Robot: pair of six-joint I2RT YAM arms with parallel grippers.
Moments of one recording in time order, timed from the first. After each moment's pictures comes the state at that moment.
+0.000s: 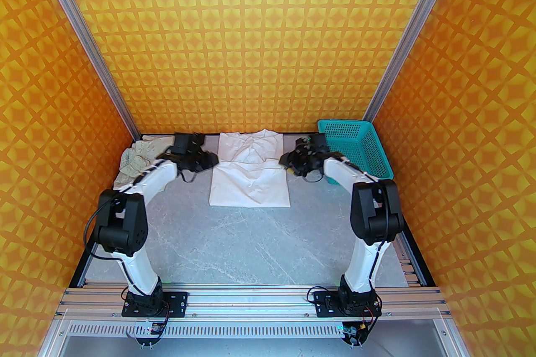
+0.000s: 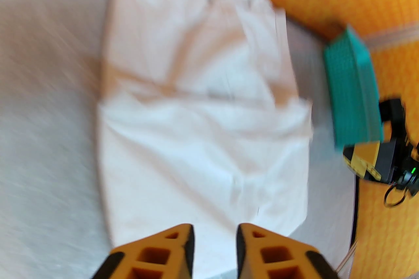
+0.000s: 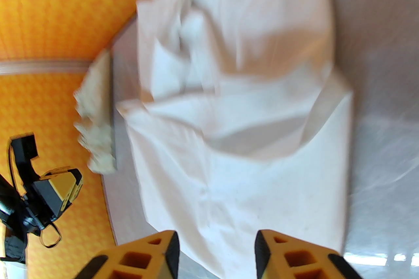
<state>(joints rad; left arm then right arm) -0.23 1.87 1.40 -0.39 0.48 -0.44 0.17 1.96 1.41 -0.38 -0.60 0.57</state>
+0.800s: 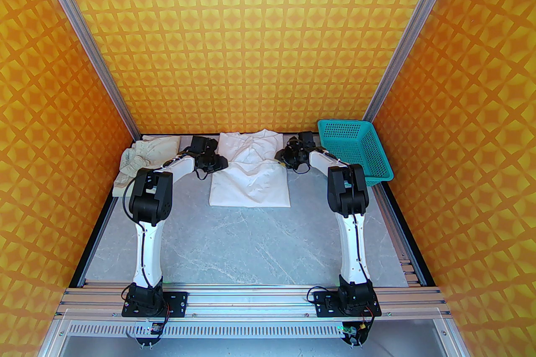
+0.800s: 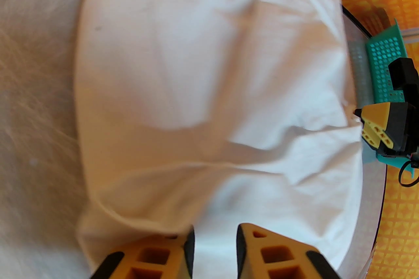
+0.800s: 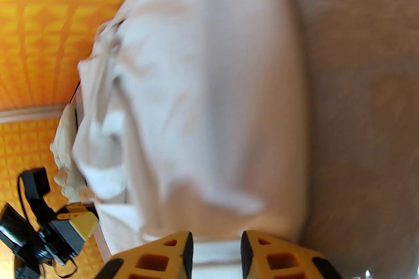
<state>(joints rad) -0.19 2.29 1.68 -0.30 0.49 -0.41 0.11 2.45 1.89 -0.34 -0.60 0.66</state>
